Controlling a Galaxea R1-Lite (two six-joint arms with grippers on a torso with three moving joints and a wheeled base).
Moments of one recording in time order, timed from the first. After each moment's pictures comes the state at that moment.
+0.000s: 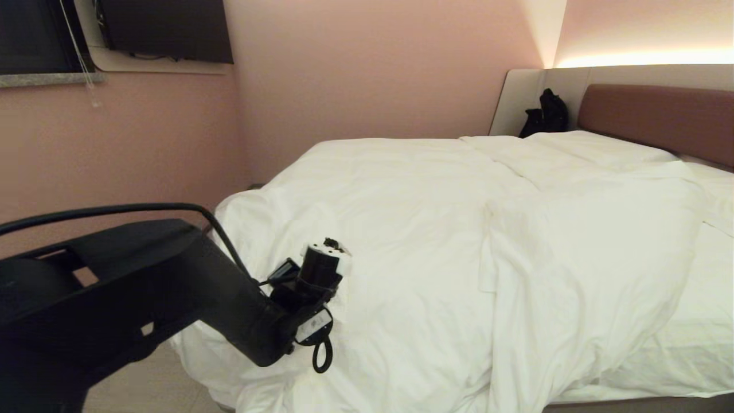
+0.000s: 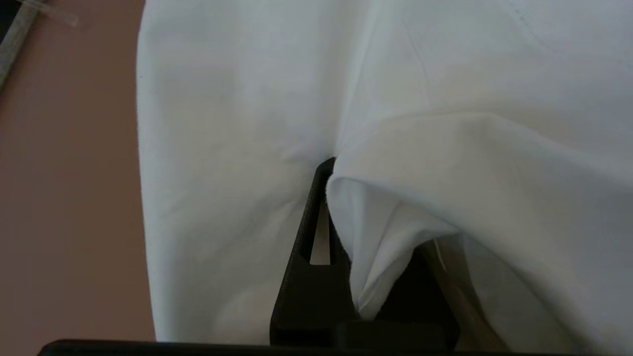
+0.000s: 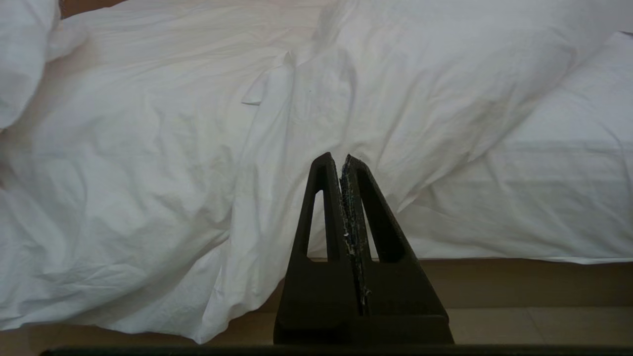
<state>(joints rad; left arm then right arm) -0.59 2.19 -0.97 -0.68 0.86 0.51 0.00 0.00 0.00 0.00 0.00 0.00</state>
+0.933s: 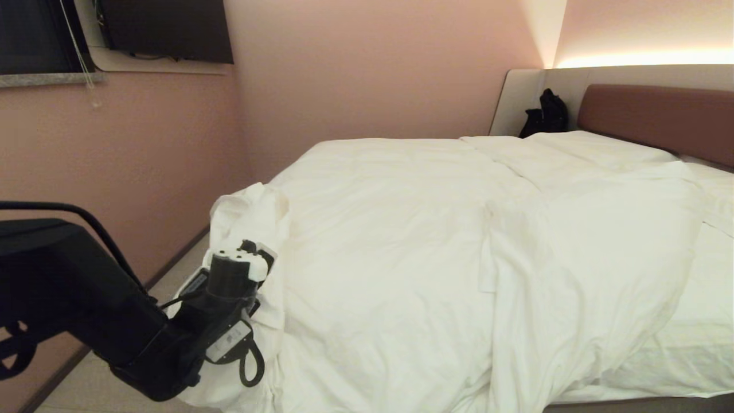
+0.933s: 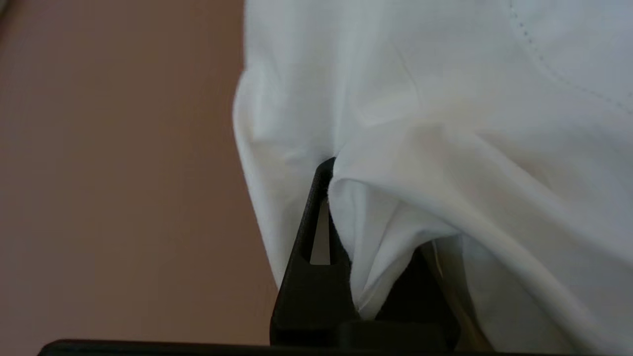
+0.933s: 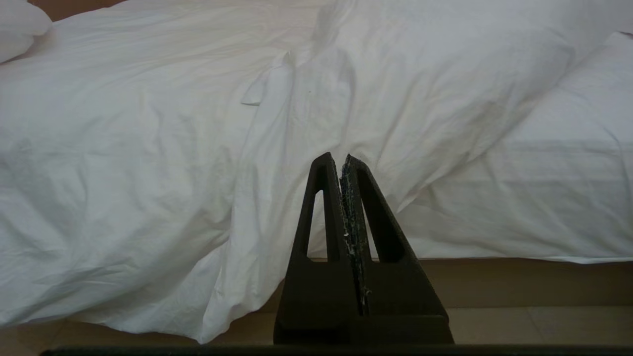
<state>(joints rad) -0.39 2.00 -0.62 -0.90 0.85 0.51 0.00 0.00 0.00 0.00 0.00 0.00</state>
